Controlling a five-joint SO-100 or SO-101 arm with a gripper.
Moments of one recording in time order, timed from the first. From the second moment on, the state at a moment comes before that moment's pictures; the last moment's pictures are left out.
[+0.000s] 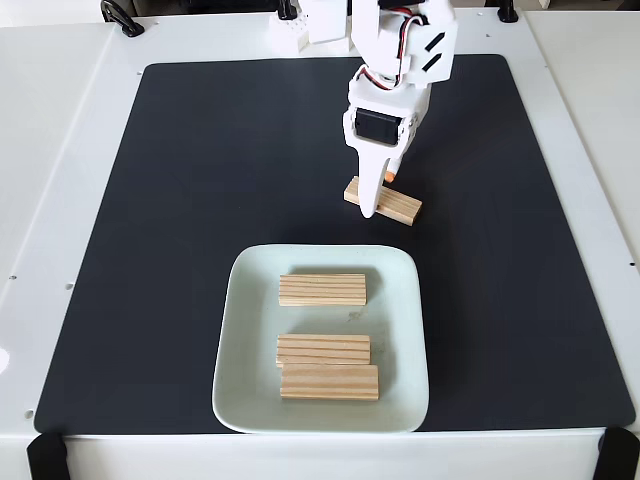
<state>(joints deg) -23.5 75.1 89.0 65.6 43.8</state>
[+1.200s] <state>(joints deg) -21.0 113.0 103.8 53.5 25.2</state>
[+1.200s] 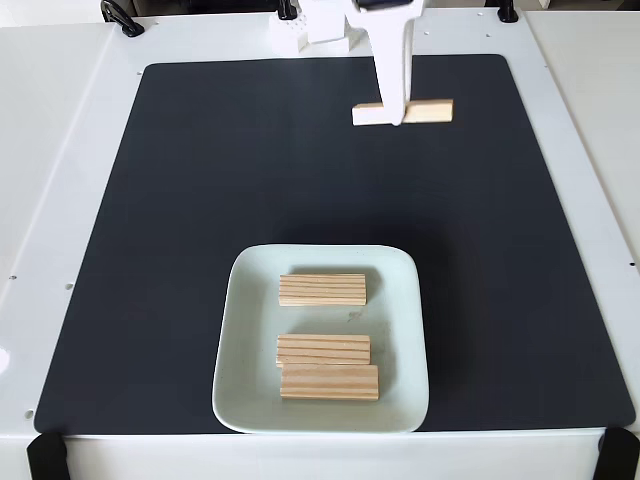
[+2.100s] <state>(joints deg) -9.3 79.3 76.0 38.0 1.2</state>
